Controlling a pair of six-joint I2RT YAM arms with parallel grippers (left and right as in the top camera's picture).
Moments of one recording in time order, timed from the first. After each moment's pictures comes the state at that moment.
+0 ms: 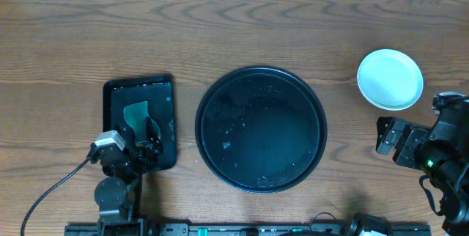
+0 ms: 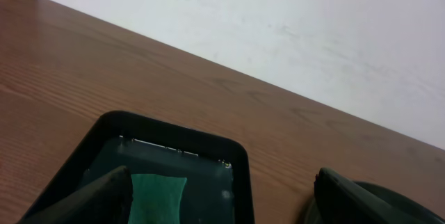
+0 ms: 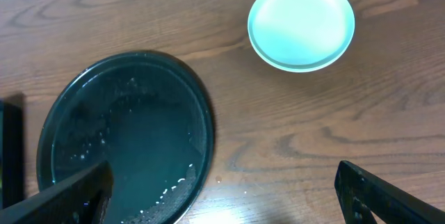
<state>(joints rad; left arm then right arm) 0.06 0.01 0.01 -0.10 0.01 -0.35 -0.29 0.86 1.34 -1.33 -0.21 0.07</state>
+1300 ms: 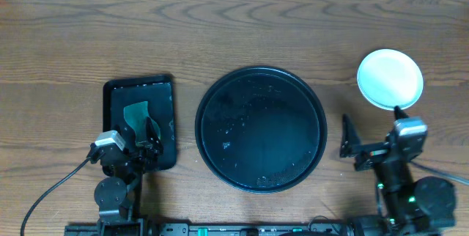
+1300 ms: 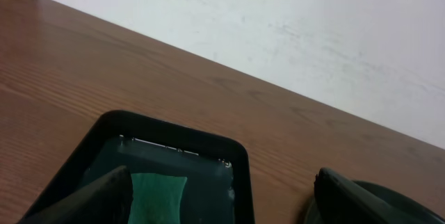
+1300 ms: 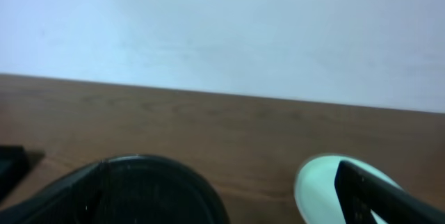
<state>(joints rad) 0.06 0.01 0.01 -0.11 0.01 -0.35 0.10 0.26 0.54 -0.38 -0.08 0.03</state>
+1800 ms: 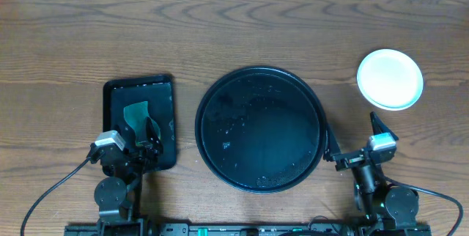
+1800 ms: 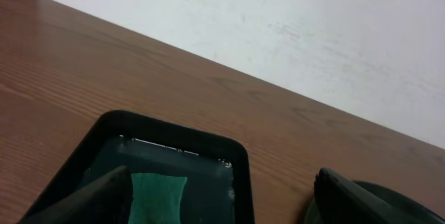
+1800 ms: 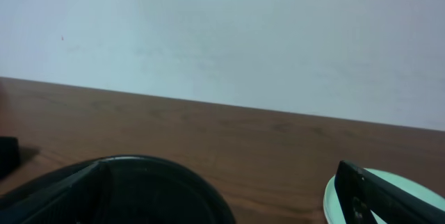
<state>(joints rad) 0.06 0.01 0.01 -0.11 0.01 -0.35 0.10 0.02 0.10 -0.04 -0.14 0.02</state>
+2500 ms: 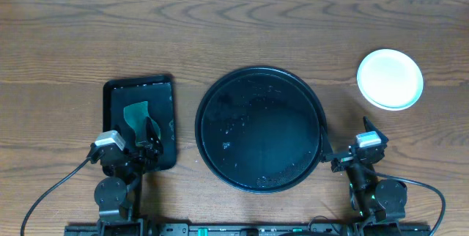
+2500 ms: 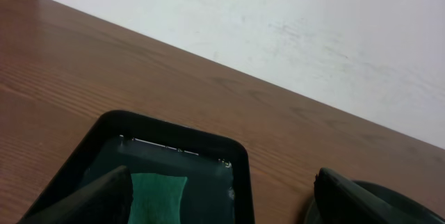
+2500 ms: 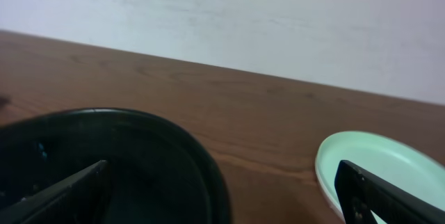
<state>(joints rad) 0.06 0.01 0.01 -0.11 0.01 -0.35 0.10 0.01 0.01 -0.06 -0.12 -0.08</state>
